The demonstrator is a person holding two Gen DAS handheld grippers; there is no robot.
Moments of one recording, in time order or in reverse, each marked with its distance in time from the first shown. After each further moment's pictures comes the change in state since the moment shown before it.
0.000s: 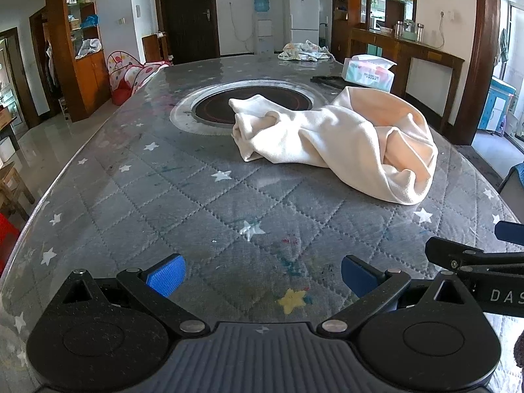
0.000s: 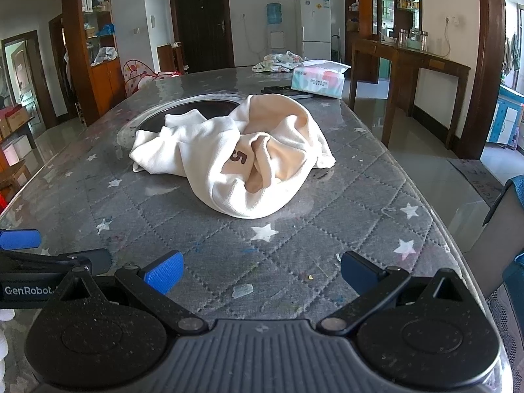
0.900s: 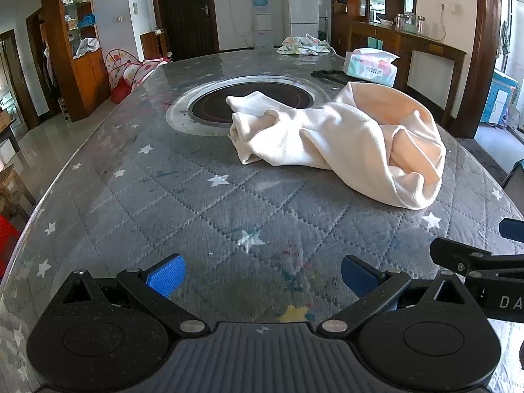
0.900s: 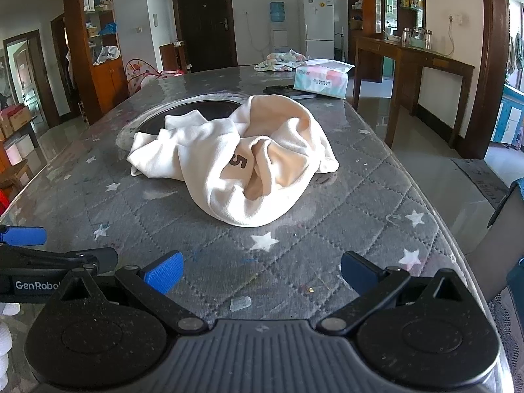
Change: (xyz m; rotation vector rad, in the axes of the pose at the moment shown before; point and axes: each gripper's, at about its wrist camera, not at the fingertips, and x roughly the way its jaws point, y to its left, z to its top) left arm 0.014 -0.003 0.012 0.018 0.022 0.010; right arm 0.009 -0.004 0.008 -0.004 0.006 0.017
